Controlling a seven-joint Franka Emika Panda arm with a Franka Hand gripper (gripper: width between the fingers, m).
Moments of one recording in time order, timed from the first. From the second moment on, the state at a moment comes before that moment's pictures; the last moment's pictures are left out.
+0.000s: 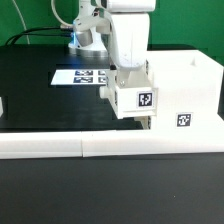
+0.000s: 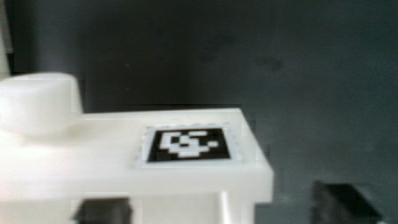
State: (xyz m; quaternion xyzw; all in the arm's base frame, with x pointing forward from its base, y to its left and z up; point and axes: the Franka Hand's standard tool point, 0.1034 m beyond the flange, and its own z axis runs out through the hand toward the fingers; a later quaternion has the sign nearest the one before) arm 0.557 0.008 0.078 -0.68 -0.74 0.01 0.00
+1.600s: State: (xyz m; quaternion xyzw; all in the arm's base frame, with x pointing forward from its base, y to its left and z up) arm 0.560 -0.067 0.071 -0.65 -0.75 -0.02 0.09
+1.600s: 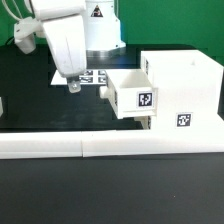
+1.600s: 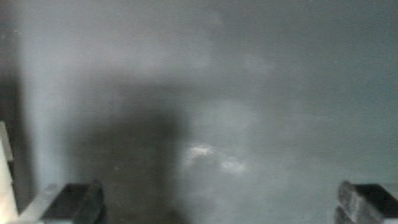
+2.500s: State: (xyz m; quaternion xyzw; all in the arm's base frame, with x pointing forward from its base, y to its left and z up) arm 0.562 0.022 0.070 -0.70 -0.71 -0.01 0.10
